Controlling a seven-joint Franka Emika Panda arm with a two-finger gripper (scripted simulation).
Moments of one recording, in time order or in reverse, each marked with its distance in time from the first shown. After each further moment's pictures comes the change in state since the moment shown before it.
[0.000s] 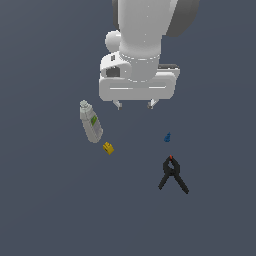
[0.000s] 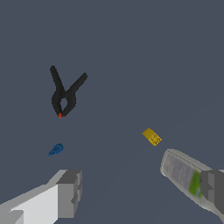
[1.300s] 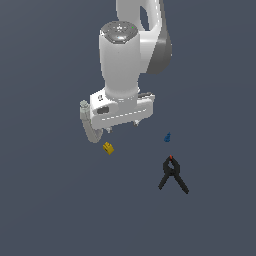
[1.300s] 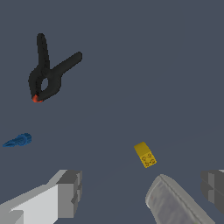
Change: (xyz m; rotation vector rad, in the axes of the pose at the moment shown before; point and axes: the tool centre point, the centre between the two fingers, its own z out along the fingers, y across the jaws) arm 0.008 0.039 0.088 0.012 0.002 -0.244
